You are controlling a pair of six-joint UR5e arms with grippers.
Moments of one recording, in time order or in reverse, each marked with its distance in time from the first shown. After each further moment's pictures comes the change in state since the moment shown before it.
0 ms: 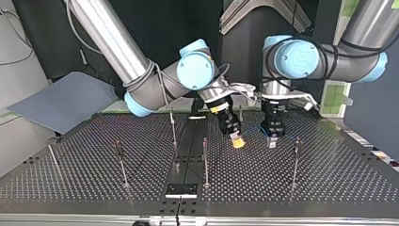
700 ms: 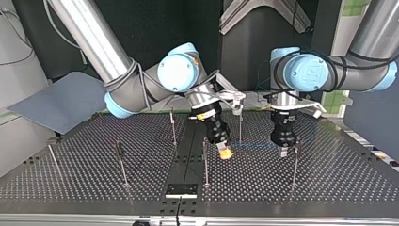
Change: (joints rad) left arm 0.060 -0.041 0.054 -0.006 0.006 -0.019; right arm -0.046 -0.068 0.045 -0.068 -0.013 0.068
